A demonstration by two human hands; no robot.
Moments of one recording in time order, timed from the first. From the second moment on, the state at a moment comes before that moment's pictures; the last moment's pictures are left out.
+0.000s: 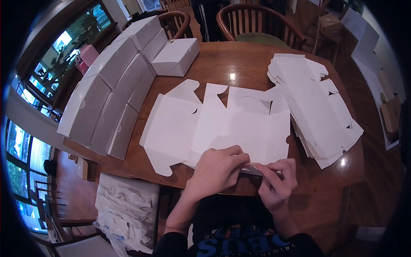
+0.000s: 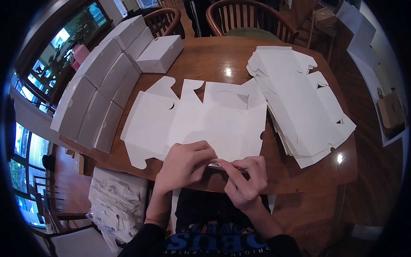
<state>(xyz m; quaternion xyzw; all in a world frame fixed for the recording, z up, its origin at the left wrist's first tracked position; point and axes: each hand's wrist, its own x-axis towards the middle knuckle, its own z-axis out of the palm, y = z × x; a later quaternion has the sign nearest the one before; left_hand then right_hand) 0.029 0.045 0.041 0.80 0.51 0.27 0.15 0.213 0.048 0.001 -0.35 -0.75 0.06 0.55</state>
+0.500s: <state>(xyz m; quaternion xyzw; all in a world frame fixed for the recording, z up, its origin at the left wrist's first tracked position) 0.029 0.047 0.042 0.81 0.49 0.27 0.20 0.207 0.049 0.003 -0.31 -0.79 0.07 0.53</state>
